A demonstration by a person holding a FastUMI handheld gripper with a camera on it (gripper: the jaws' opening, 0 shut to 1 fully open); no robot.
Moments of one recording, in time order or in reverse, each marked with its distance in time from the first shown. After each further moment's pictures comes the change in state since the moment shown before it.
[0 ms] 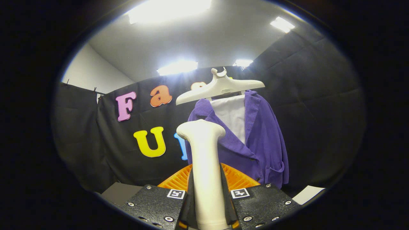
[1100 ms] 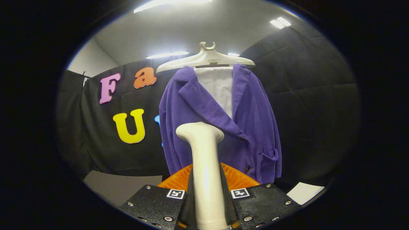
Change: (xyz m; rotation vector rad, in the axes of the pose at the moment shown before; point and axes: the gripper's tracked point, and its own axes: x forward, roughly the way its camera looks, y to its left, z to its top) arm 0.027 -0.038 -0.110 -0.068 0.118 -0.128
